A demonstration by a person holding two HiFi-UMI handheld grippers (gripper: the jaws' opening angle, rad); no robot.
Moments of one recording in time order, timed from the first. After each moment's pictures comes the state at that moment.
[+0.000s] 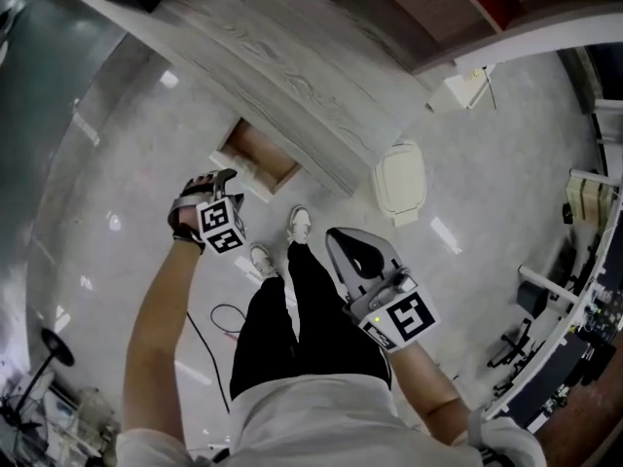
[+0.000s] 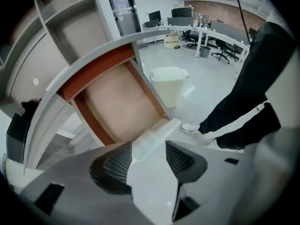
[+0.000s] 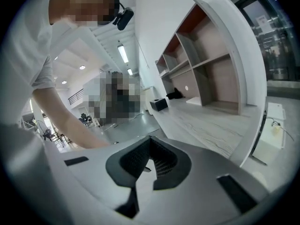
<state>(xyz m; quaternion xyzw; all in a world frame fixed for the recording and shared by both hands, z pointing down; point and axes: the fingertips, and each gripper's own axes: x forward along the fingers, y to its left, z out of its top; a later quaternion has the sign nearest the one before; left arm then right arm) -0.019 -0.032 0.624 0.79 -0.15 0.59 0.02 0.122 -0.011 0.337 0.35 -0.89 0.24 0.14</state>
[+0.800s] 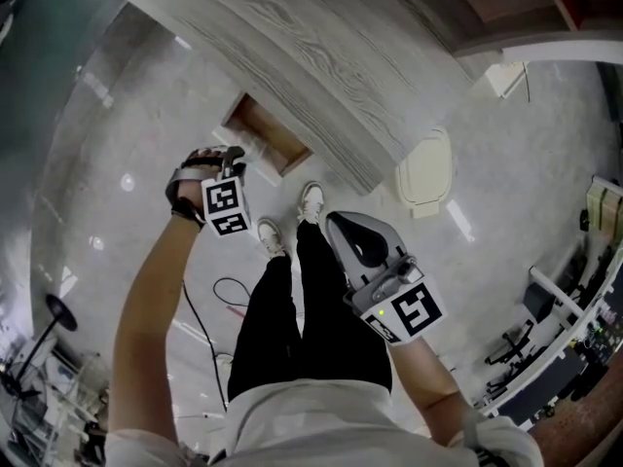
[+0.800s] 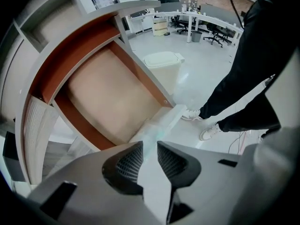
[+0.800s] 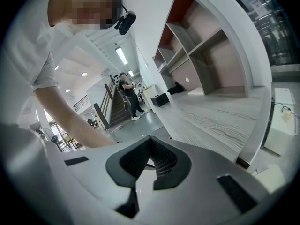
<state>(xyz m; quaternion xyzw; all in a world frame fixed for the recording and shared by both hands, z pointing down) -0.026 -0.038 0.649 0.76 -0.10 0.64 -0.02 0.113 -0.026 0.382 0.32 -0.90 0.28 0.11</state>
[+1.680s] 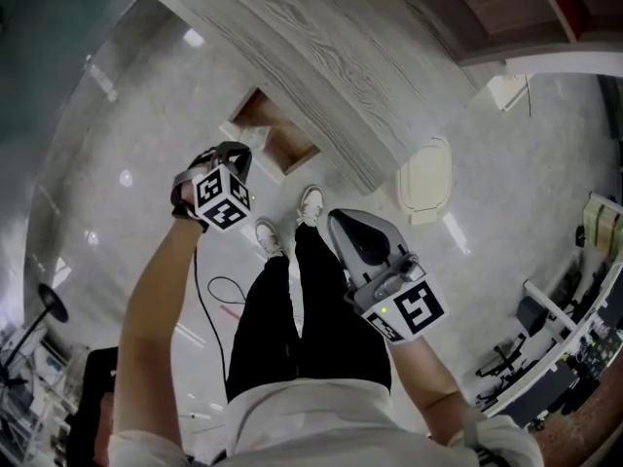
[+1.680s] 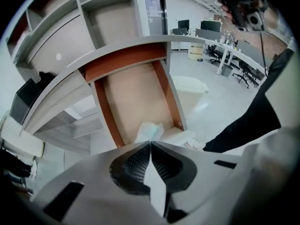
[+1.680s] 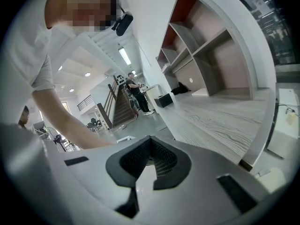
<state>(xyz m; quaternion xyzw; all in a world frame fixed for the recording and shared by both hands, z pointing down) -0.021 -0.062 0.621 0.79 -0.25 0.54 0.12 0.113 -0.031 0.377 0.30 -0.91 0.28 0.11</state>
